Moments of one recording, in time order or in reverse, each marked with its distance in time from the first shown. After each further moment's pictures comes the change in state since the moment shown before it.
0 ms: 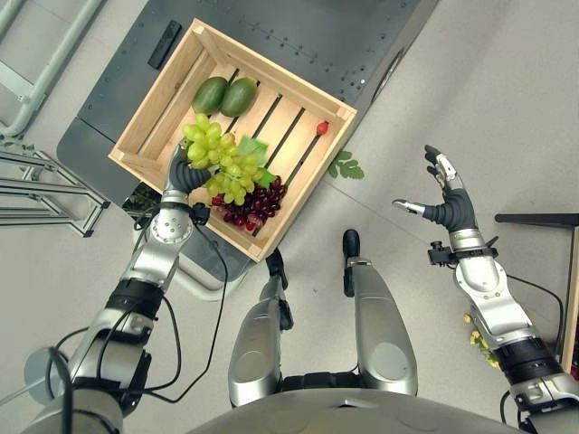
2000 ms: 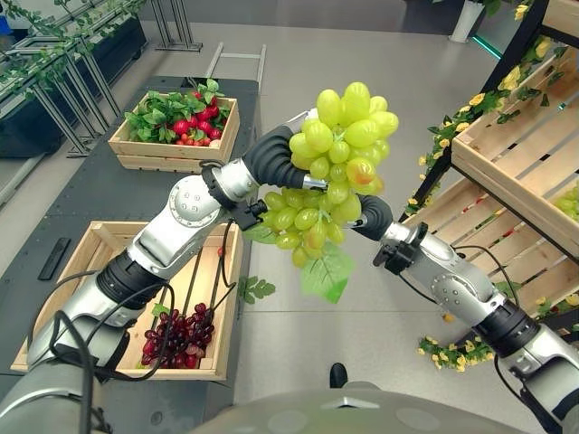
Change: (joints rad) left arm -0.282 0.210 -0.399 -0.578 -0.525 -0.117 -0.577; right arm -0.329 -0.125 0.462 -0.175 1.014 0.312 0.546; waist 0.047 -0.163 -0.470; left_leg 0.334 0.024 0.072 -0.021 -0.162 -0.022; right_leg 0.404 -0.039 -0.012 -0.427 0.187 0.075
